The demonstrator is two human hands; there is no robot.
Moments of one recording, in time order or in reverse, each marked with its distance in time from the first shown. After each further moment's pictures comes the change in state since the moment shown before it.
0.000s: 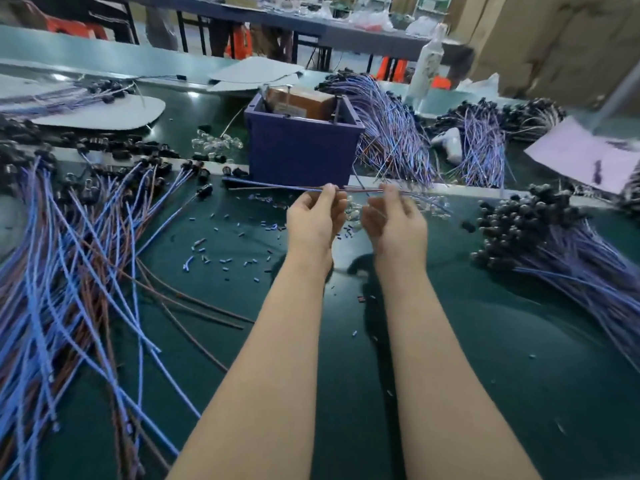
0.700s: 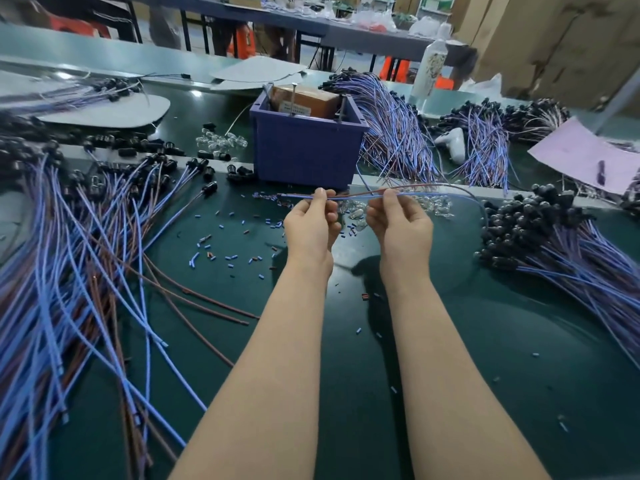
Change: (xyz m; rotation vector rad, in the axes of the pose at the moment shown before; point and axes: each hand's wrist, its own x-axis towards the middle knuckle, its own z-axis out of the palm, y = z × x) left_hand 0.001 -0.005 -0.009 -0.037 0.085 -0.002; right_hand -0.001 0.006 -0.003 -0.060 -0.015 -0.109
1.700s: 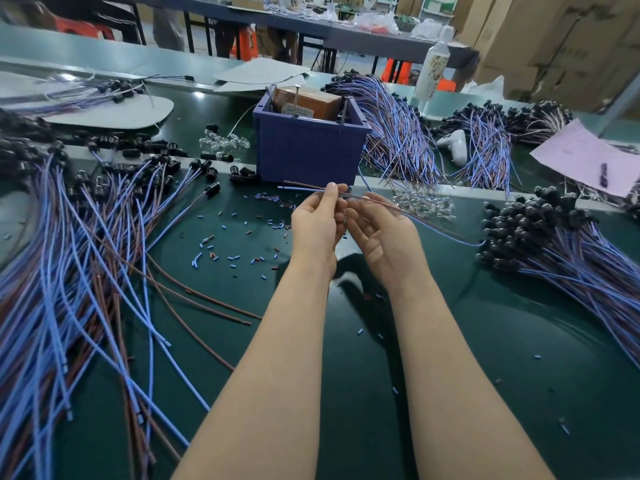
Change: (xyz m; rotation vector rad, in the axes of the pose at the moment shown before) left_hand -0.007 0.003 0.002 0.095 -0.127 0.037; right_hand -0.004 -0.003 0.003 0.212 -0.238 0.321
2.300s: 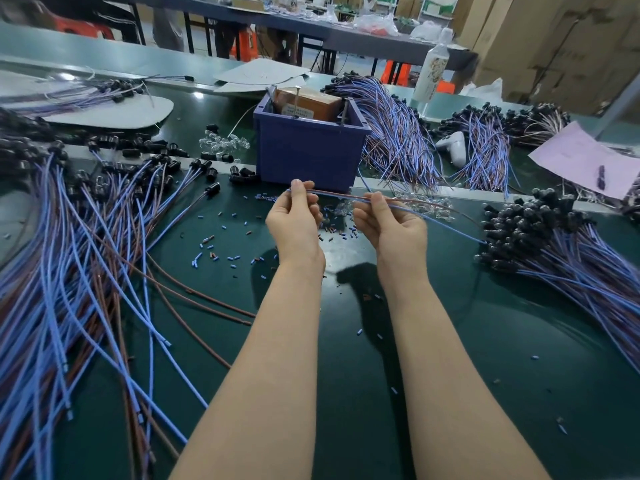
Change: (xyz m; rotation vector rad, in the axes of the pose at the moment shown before) left_hand 0.008 0.005 -0.009 -0.101 0.241 0.155; right_hand -0.006 0.001 0.000 -0.206 0.107 -0.214
